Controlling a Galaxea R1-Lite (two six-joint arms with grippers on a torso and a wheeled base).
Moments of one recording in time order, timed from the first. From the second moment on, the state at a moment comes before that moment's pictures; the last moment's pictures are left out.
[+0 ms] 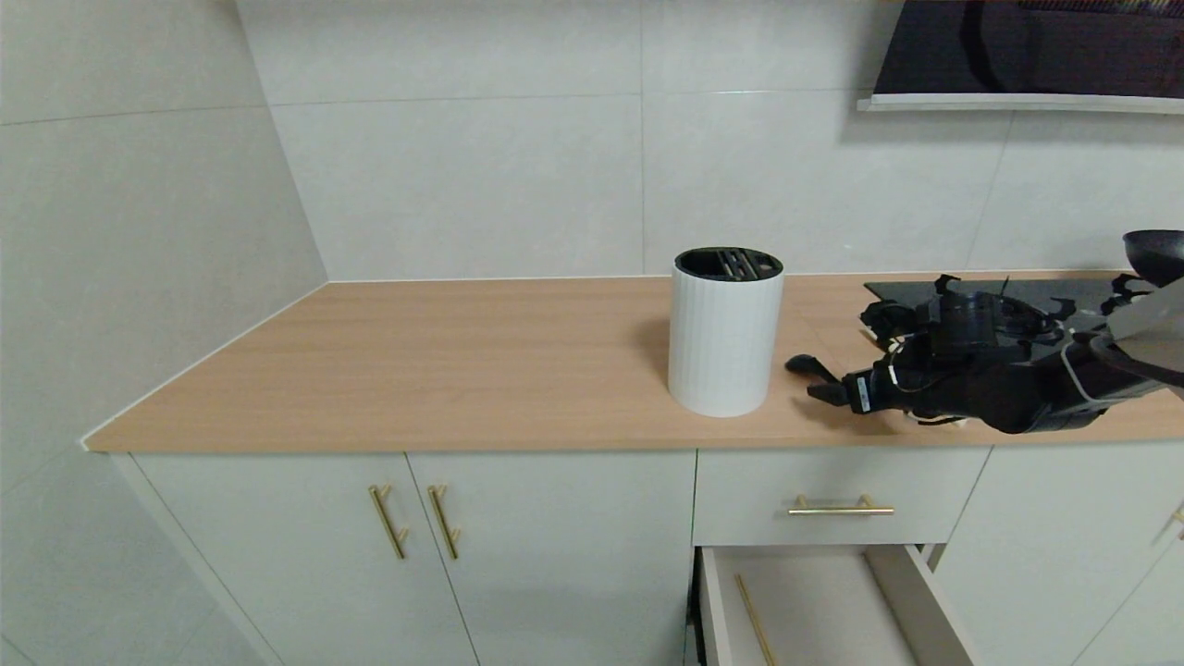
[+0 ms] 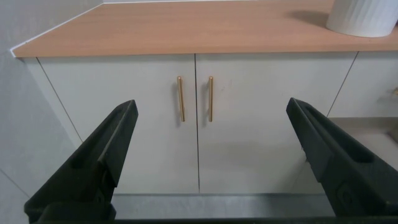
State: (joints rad) left arm 0.00 0.00 0.00 0.00 0.00 0.00; right arm 0.06 2.22 -1.30 -0.42 0.23 -0.16
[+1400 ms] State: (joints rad) left arm 0.00 0.00 0.00 0.00 0.00 0.00; right arm 0.04 2.33 -1.39 -0.42 0.23 -0.15
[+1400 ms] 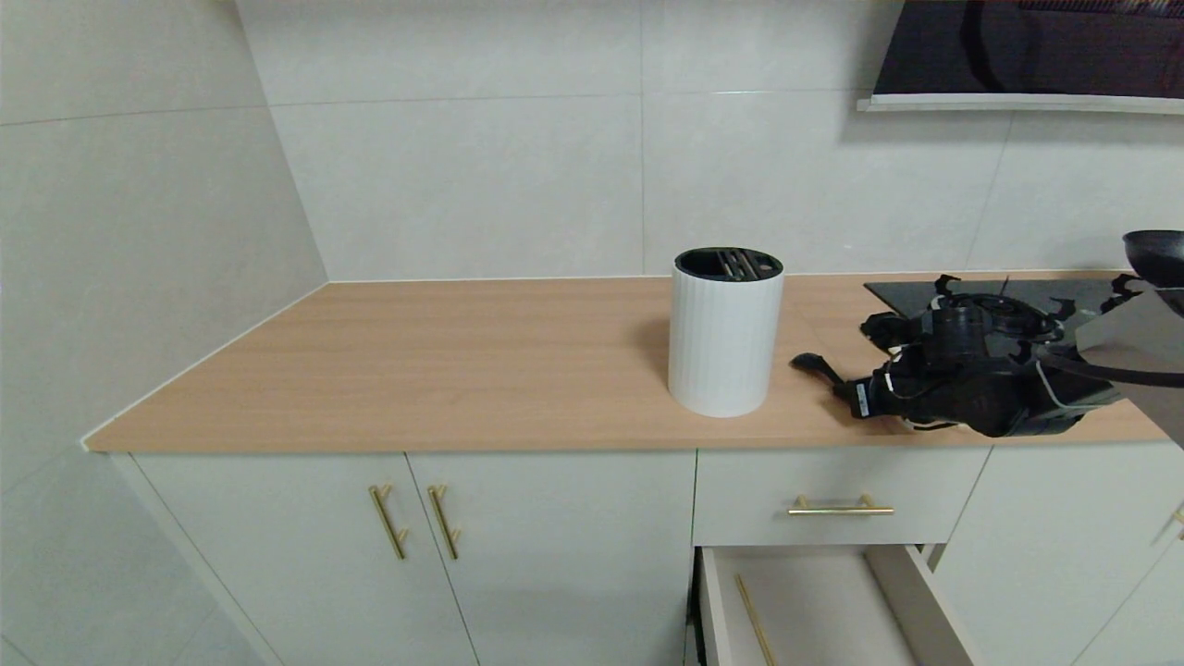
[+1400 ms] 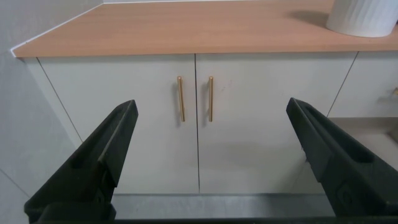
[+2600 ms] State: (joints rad) left arm 0.00 0.00 0.00 0.00 0.00 0.00; right arm 0.14 1.72 -1.07 -0.08 -0.01 0.17
